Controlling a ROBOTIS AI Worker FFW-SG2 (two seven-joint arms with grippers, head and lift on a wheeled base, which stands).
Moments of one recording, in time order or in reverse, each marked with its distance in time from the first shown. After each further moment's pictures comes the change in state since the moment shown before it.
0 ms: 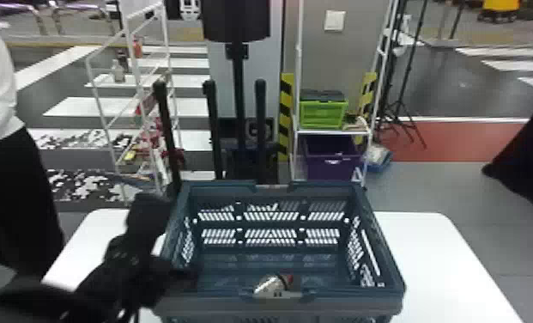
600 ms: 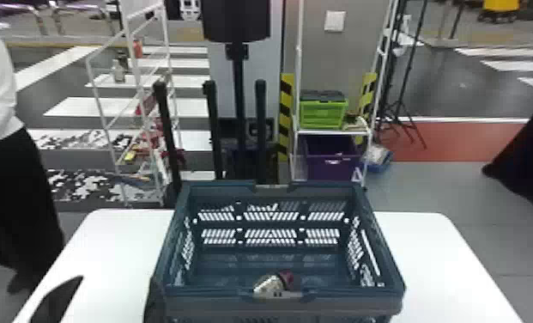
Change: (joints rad) left arm 0.630 -0.016 0.131 -0.045 0.148 -1.062 0.351; right arm -0.020 -0.047 0.007 0.003 -0.027 0.026 0.000
